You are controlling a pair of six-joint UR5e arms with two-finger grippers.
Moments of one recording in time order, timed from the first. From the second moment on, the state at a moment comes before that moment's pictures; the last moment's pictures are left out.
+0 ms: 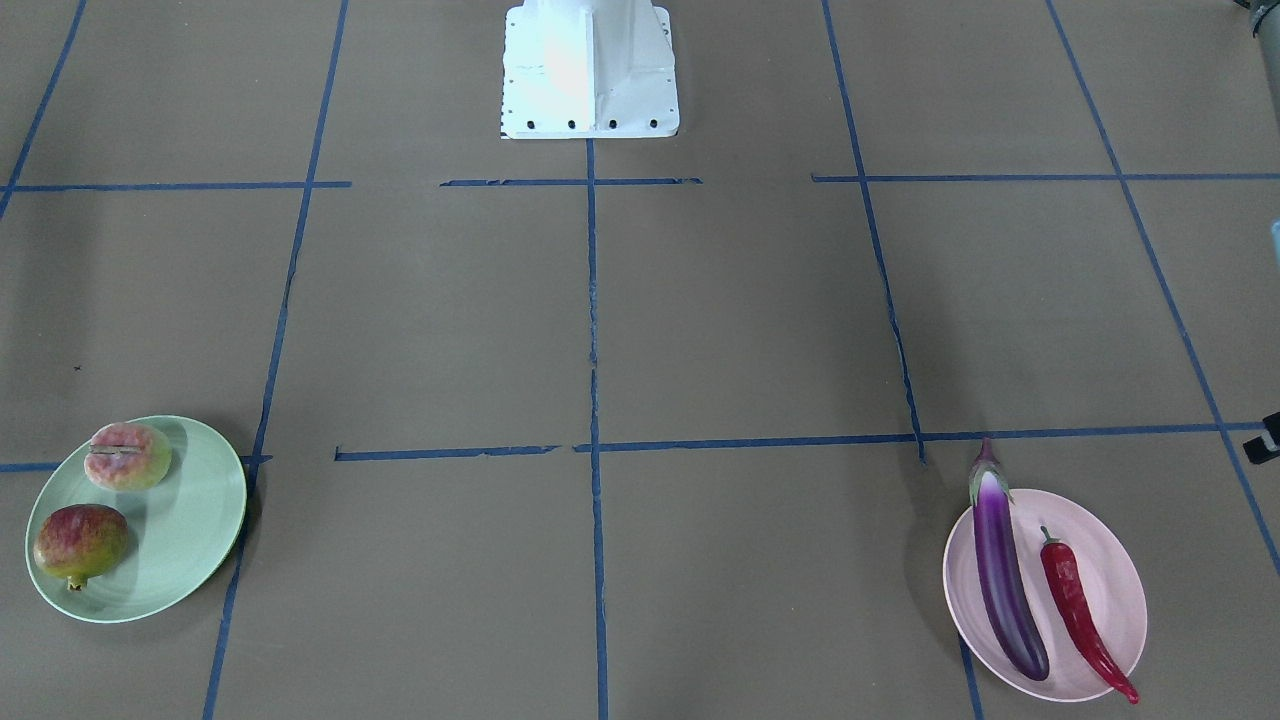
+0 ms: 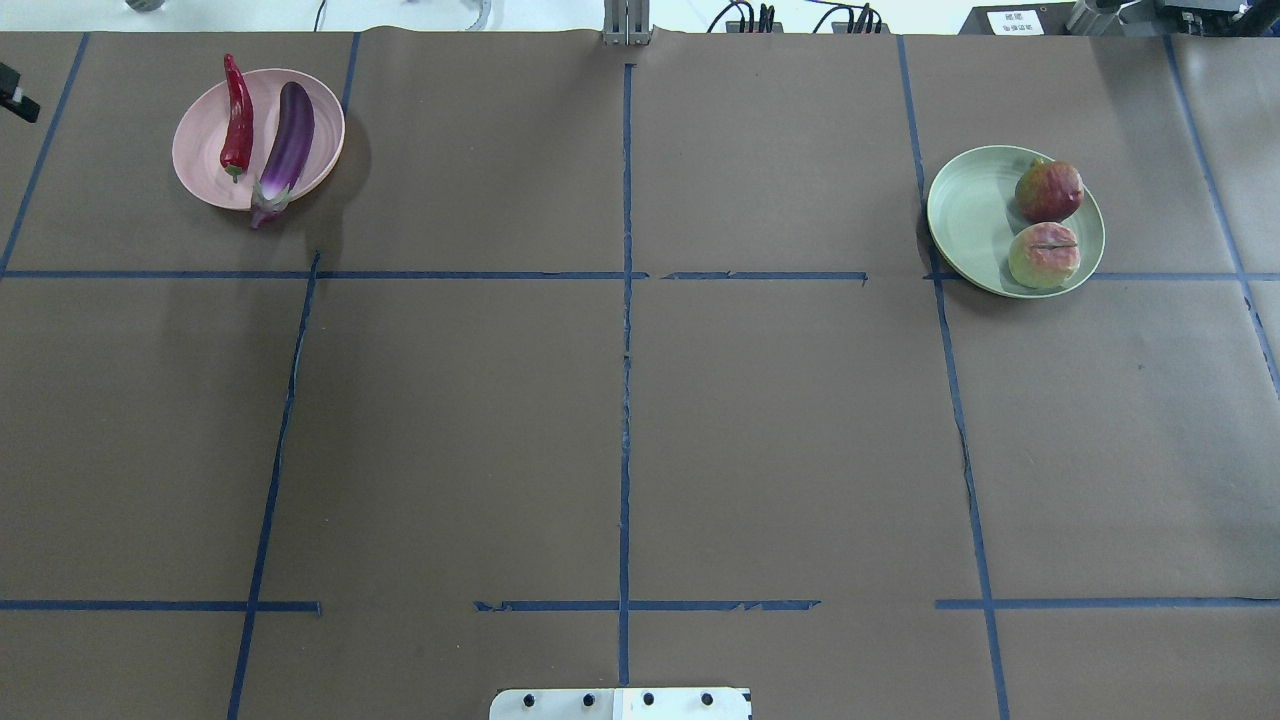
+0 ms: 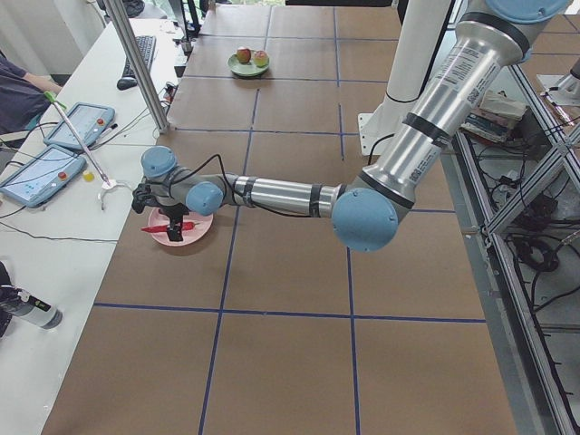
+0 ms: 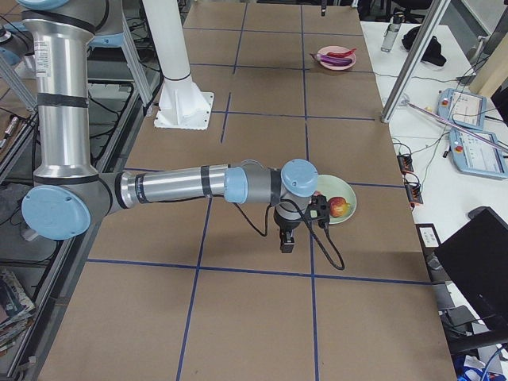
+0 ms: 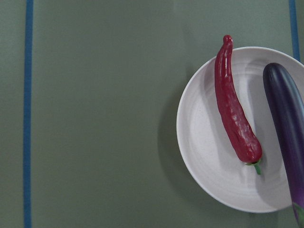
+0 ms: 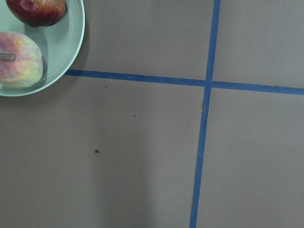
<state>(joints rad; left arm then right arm) -1.43 -1.94 -1.20 -1.93 -2.45 -0.27 1.51 -1.60 1.75 -1.70 2.39 -0.03</state>
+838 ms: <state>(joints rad) -1.63 -1.66 -1.57 -1.43 -2.34 0.24 1.51 -1.60 1.75 -1.70 2.39 -0.03</state>
